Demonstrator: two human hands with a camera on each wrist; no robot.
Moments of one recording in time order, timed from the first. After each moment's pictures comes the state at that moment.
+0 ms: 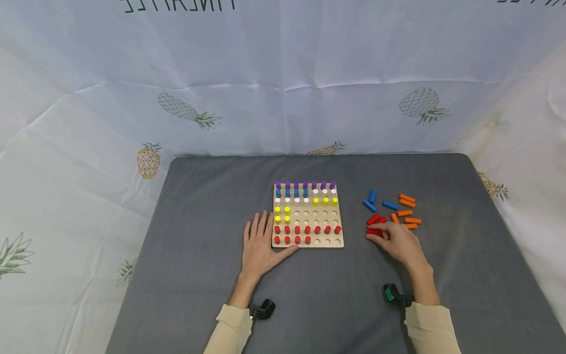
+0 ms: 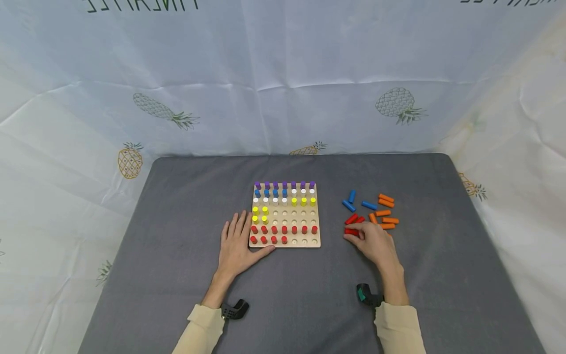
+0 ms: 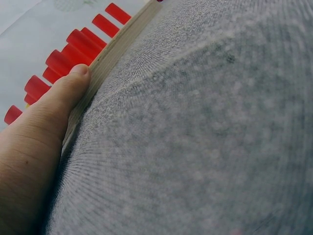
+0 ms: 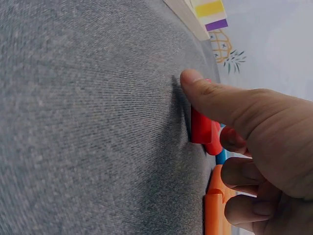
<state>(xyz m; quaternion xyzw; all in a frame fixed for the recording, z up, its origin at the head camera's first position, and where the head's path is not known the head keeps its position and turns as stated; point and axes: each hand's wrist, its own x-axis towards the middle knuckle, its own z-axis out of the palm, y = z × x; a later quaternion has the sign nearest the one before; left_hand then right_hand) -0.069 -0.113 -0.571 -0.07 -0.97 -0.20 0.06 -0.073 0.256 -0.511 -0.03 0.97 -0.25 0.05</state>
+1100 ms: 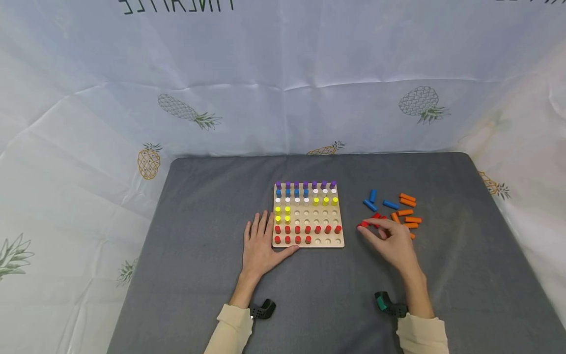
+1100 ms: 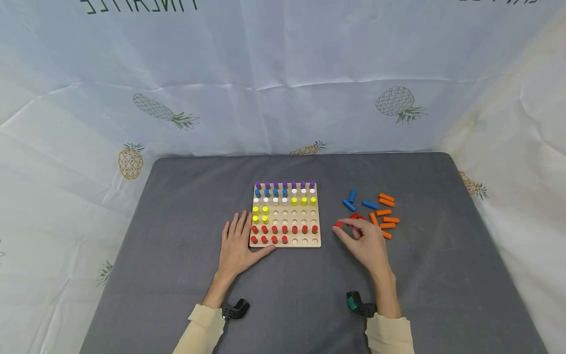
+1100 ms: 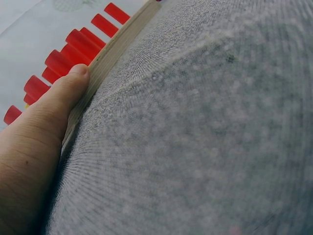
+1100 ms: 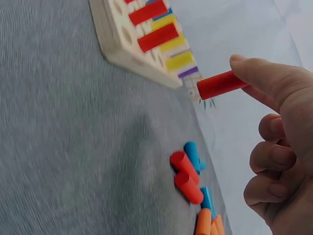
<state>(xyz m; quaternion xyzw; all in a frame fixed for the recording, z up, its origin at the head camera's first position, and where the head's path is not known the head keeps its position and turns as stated) -0.068 -0.114 -0.572 -0.08 -0.97 -0.21 0.07 -0.058 0.223 -0.500 -0.04 0.90 -0.41 -0.12</state>
